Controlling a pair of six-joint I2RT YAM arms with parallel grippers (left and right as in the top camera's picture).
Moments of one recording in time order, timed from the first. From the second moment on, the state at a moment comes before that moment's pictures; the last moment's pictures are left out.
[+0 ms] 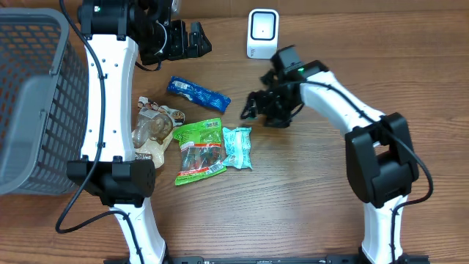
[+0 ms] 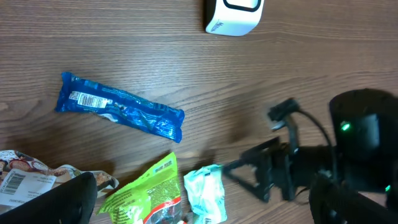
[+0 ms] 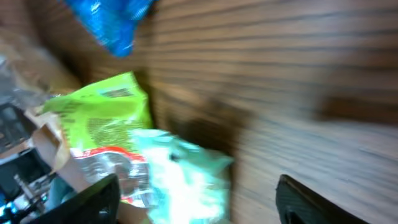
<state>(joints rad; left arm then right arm) -0.06 2.10 2.45 -1.50 0.37 -0.13 0.43 2.15 1.64 -0.84 -0.60 0.47</state>
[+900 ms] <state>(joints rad) -0.06 2.10 2.45 -1.50 0.37 -0.13 0.56 2.15 1.46 -0.58 -0.55 0.86</state>
